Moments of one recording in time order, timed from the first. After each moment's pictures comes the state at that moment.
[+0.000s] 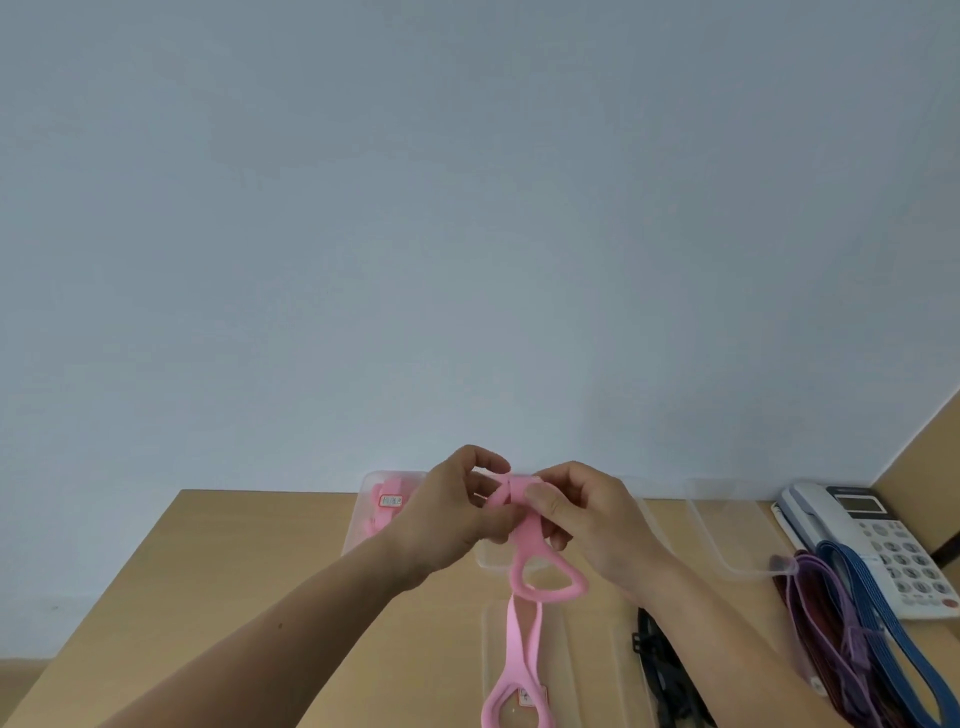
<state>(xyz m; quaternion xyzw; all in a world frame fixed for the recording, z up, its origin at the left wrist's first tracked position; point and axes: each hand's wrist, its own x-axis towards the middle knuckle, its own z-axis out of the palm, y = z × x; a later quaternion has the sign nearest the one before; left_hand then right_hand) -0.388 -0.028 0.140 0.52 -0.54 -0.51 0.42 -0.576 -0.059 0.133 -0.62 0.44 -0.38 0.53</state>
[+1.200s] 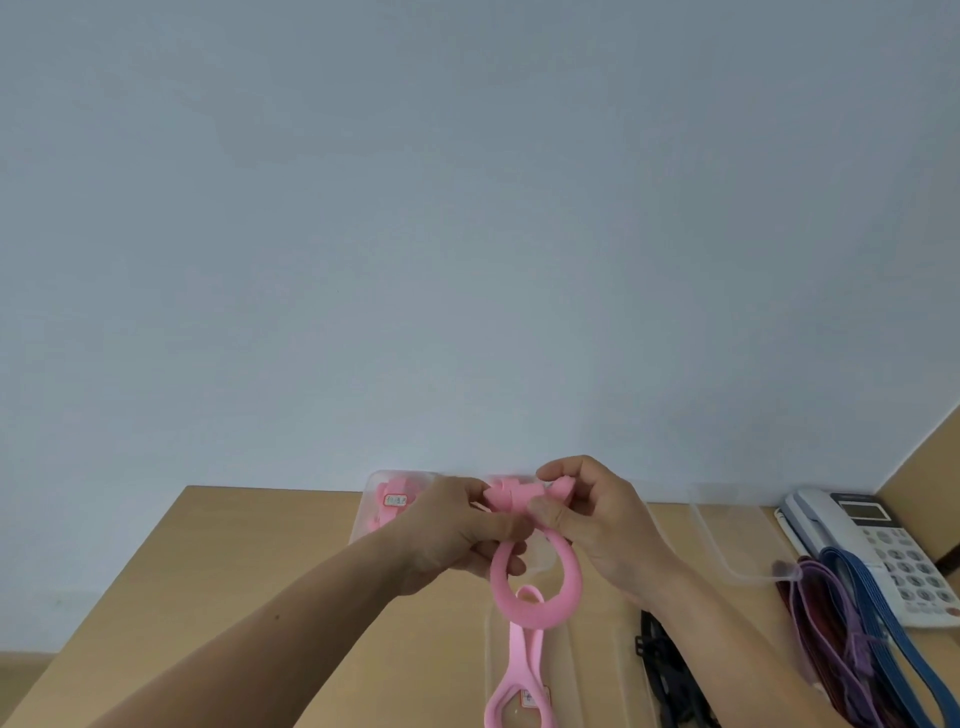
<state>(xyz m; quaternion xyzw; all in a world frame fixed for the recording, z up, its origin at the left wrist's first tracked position) -0.382 -0.020 0.150 0.50 -0.48 -0.63 0.35 -0.576 -0.052 0.136 -0.61 0.41 -0.40 0.55</state>
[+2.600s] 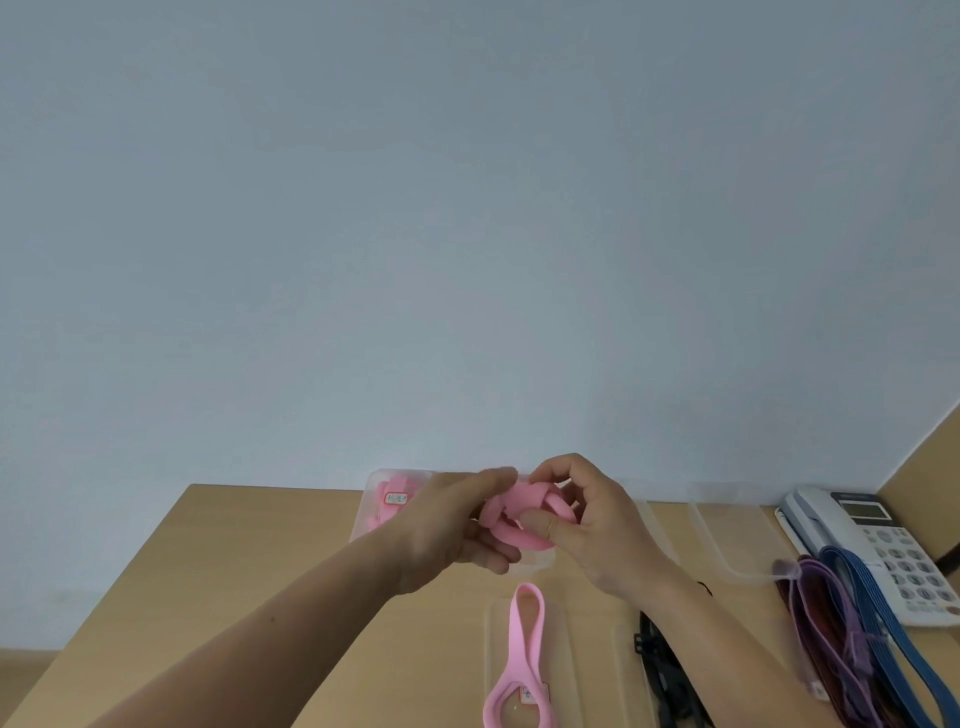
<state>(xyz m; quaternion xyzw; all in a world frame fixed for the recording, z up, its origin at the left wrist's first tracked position) -0.386 -0.014 0.155 0.50 -0.45 -0.63 0.40 -0.576 -0.051 0.131 -0.72 0.42 -0.37 0.41</state>
